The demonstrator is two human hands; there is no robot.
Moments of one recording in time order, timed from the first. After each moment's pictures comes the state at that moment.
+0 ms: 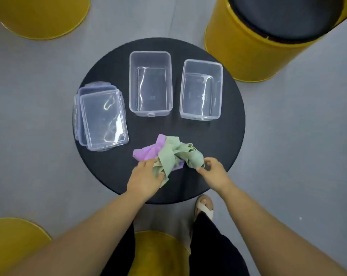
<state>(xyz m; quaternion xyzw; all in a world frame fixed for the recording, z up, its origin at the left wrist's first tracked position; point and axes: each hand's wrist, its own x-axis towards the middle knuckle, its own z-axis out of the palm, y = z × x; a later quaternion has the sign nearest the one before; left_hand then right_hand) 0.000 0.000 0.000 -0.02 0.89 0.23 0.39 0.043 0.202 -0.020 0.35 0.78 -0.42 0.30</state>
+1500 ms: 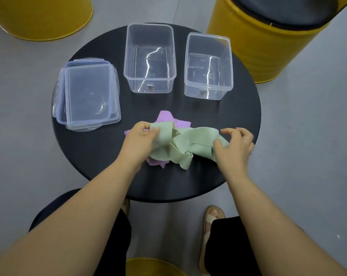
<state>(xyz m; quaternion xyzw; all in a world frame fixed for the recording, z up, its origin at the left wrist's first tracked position) 0.009 -0.009 -0.091 -0.11 0.78 0.57 0.22 0.078 0.184 -0.109 0.36 0.87 -0.33 -0.08</state>
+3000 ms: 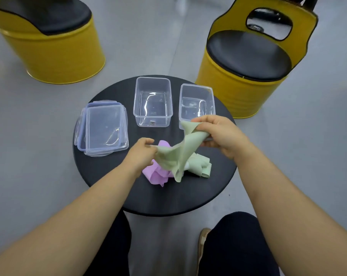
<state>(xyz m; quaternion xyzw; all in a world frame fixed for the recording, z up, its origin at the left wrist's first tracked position) 0.009 -0.021 -0.025 -0.10 0.78 0.57 0.25 0.047 0.170 0.064 0.17 0.77 -0.61 0.09</state>
